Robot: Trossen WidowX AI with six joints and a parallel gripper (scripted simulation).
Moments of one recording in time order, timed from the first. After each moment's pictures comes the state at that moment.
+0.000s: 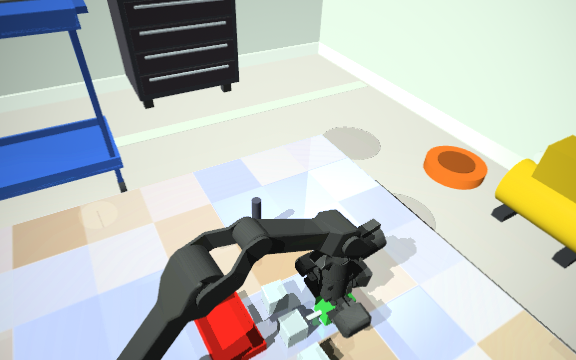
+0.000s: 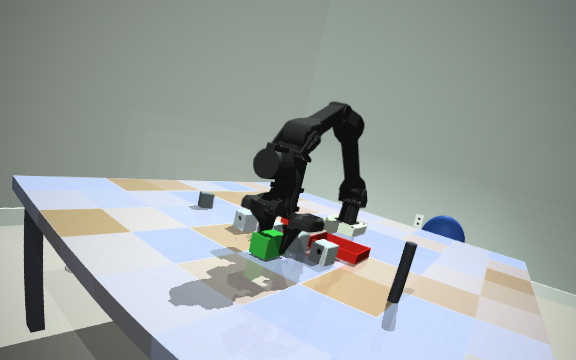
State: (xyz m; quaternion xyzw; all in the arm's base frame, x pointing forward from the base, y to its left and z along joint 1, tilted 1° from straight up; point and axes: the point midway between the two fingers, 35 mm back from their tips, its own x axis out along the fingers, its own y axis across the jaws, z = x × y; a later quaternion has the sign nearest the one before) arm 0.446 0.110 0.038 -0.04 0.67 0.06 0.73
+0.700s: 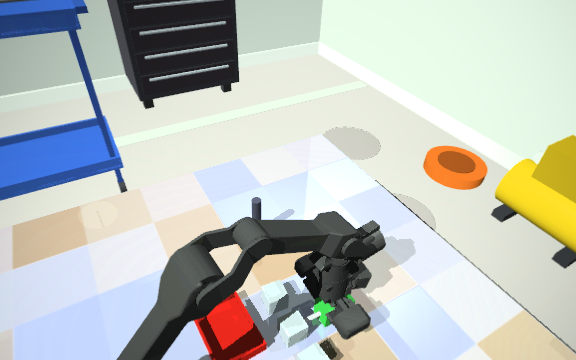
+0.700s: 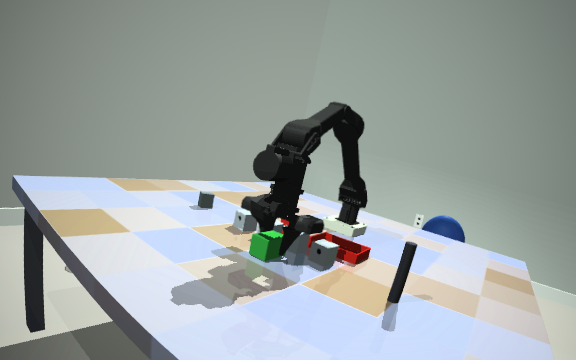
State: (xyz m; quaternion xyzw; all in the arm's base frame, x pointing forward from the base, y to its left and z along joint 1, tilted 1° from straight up) arm 0.445 0.109 0.035 -0.04 0.68 0.06 0.73
